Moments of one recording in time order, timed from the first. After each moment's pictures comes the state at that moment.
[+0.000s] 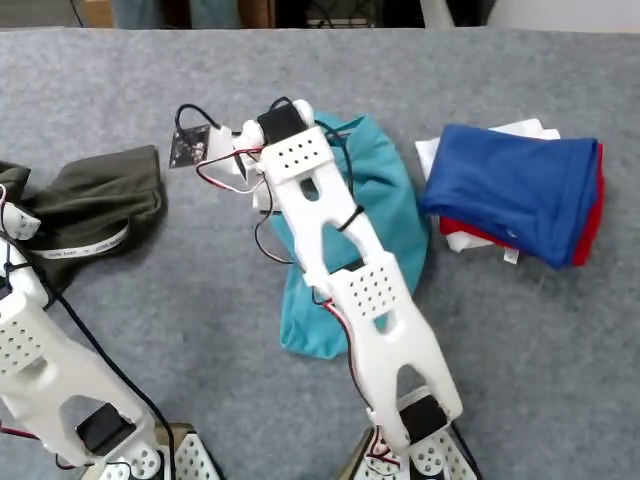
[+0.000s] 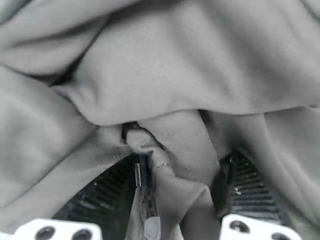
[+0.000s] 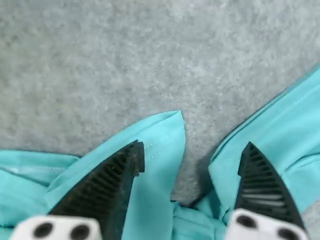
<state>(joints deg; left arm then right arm) -45.5 31.4 -11.8 67.6 17.4 -28.4 59.6 -70.5 100.5 61.9</state>
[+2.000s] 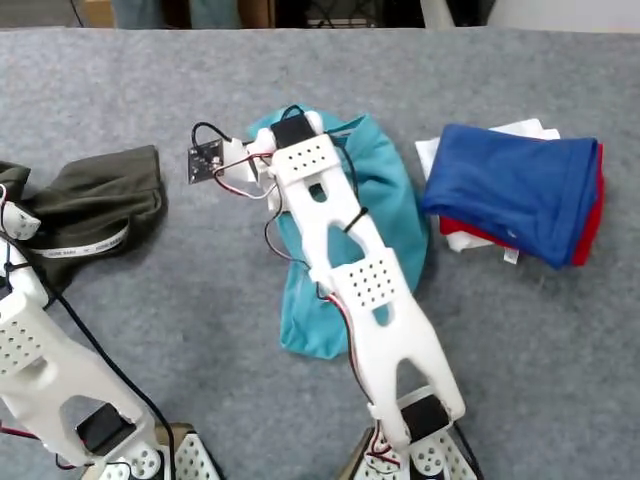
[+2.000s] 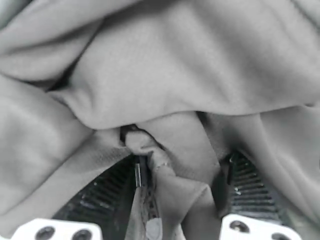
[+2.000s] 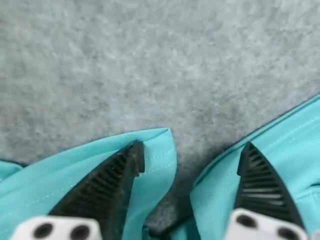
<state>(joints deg) -45.5 31.4 -11.8 66.8 15.9 -25.3 68.0 -73.0 93.0 71.3</state>
